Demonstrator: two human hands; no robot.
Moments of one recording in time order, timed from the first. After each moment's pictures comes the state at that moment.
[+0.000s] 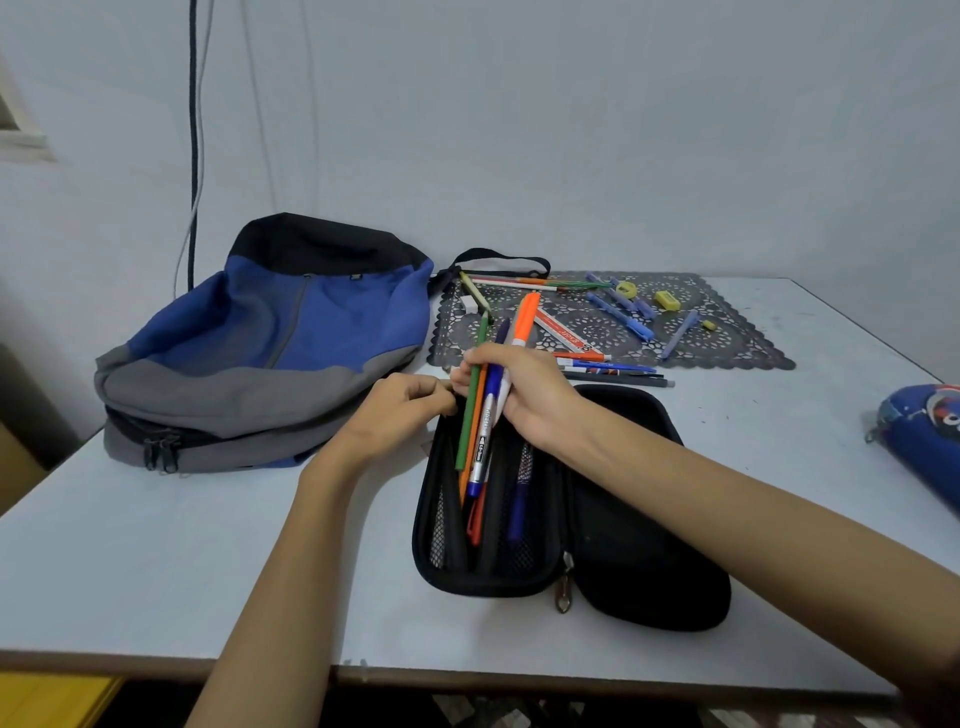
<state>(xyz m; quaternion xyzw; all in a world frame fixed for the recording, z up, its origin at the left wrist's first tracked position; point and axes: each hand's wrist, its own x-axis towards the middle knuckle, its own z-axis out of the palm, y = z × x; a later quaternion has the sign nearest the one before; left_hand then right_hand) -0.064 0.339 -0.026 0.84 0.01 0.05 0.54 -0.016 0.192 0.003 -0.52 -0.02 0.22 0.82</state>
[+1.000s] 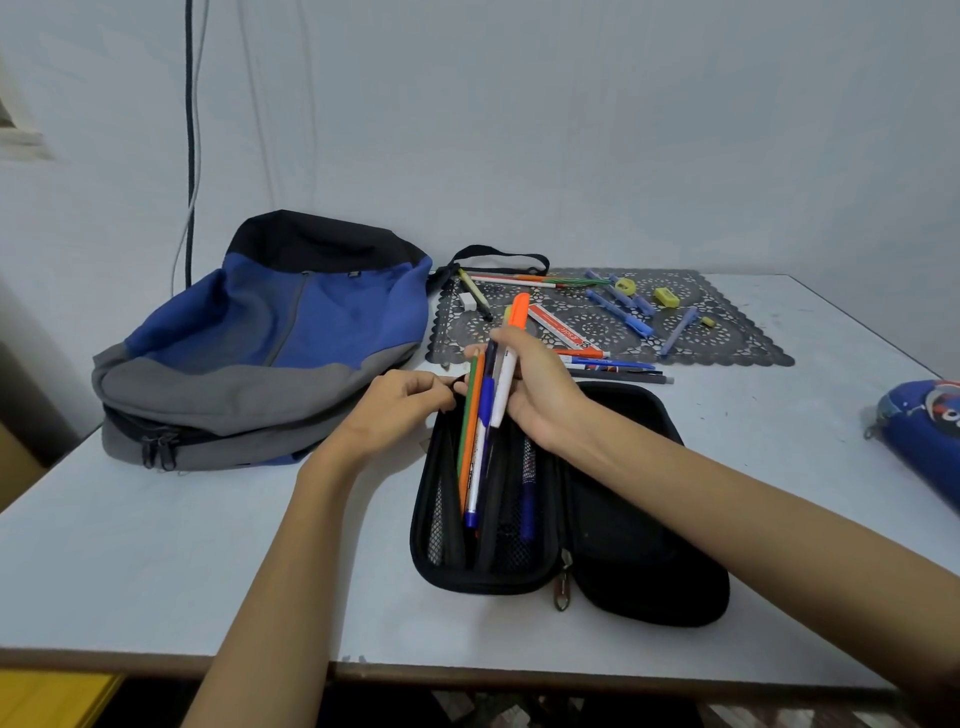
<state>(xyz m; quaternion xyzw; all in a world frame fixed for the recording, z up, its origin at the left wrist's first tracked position) -0.061 0.341 -0.030 0.84 0.01 0.05 0.54 -0.012 0.185 0.002 -0.52 -0.02 0.23 0.82</state>
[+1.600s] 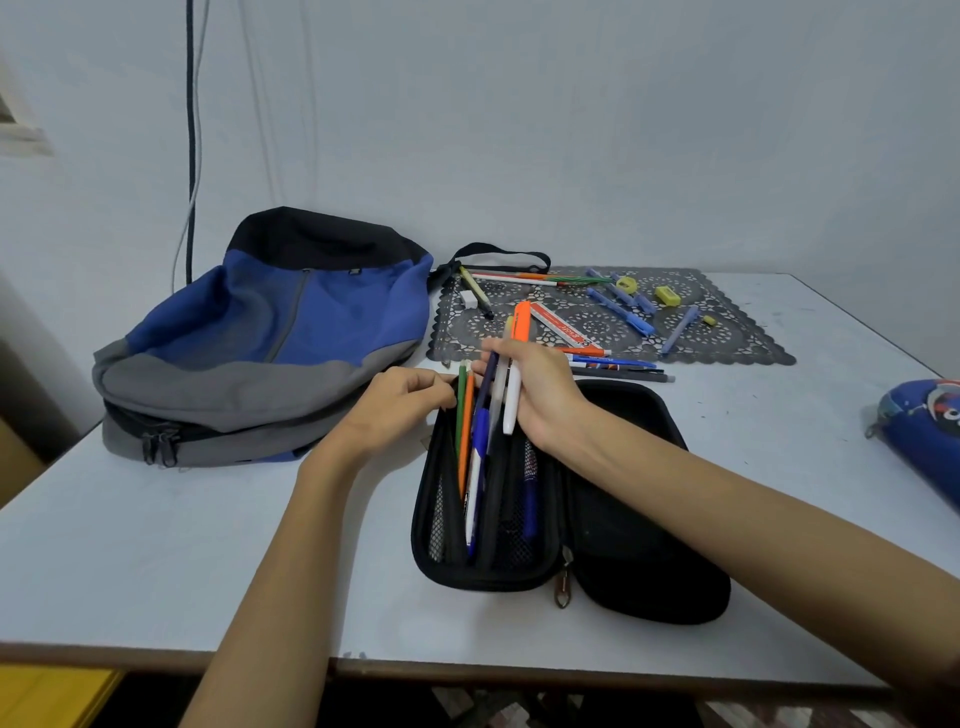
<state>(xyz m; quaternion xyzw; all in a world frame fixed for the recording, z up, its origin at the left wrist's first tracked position) -0.063 0.339 -0.026 0.84 0.03 0.04 0.53 -0.012 0.187 -0.003 -0.53 0.02 0.18 0.83</state>
